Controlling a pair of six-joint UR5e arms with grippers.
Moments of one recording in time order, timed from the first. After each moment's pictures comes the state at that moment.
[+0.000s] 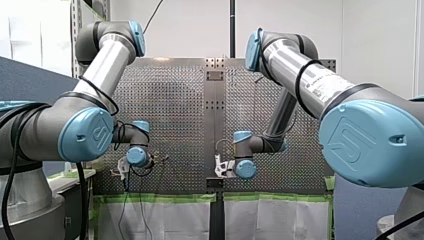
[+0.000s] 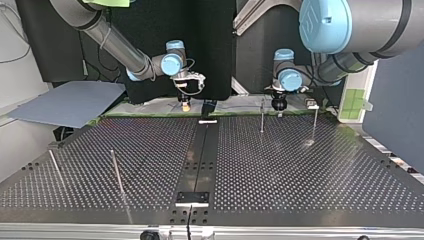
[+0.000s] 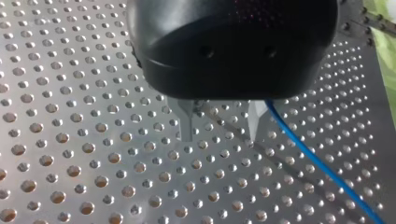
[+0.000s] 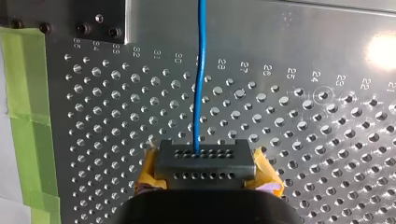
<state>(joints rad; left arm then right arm) -0.01 -2.31 -1.92 -2.33 -1.64 -1.85 2.20 -0.58 1.48 -0.73 1.72 1.49</state>
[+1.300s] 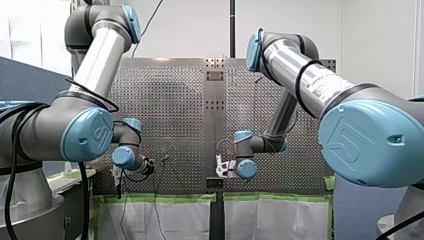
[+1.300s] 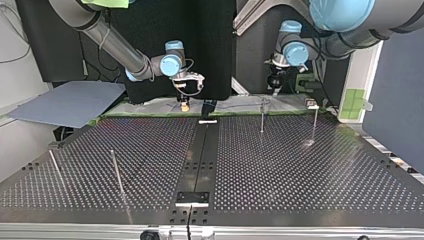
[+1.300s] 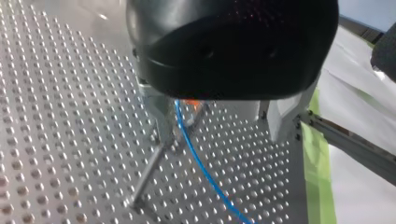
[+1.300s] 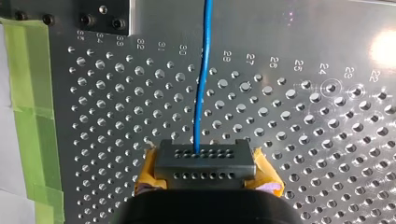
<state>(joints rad) 0.00 -2.17 -2.20 -2.26 -1.46 -1.81 2.19 -0.58 1.48 -0.71 1.72 1.50</state>
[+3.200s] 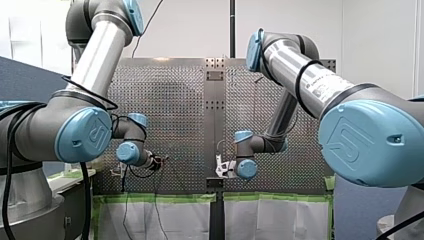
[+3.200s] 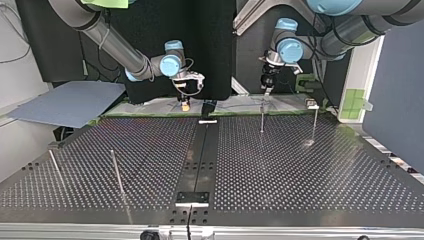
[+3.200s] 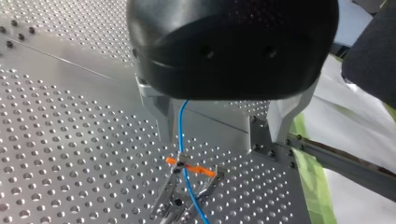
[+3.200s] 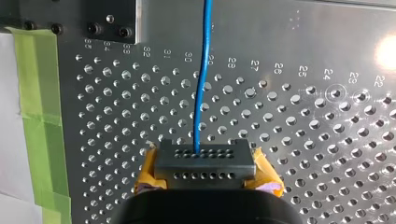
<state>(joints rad) -0.07 -2.13 -2.21 -2.28 -1.47 -1.70 2.19 -0.57 1.48 -0.70 1.70 1.51</state>
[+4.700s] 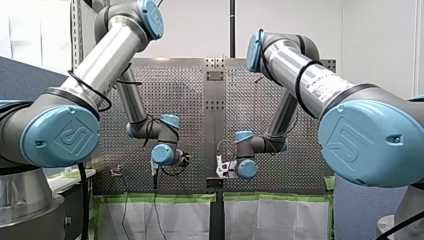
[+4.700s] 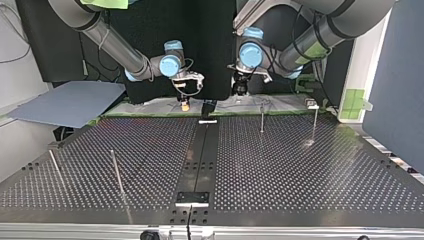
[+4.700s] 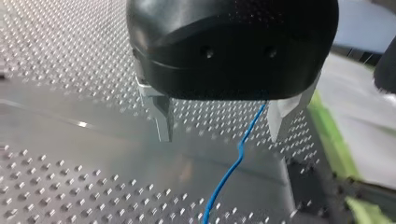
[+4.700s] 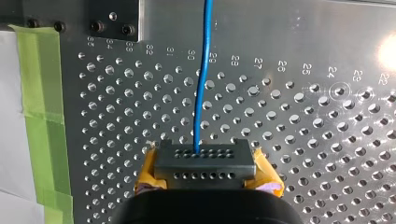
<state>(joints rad) -0.36 -2.24 -1.97 -2.31 -1.74 -1.77 2.19 -0.57 1.48 -0.70 1.69 1.51</state>
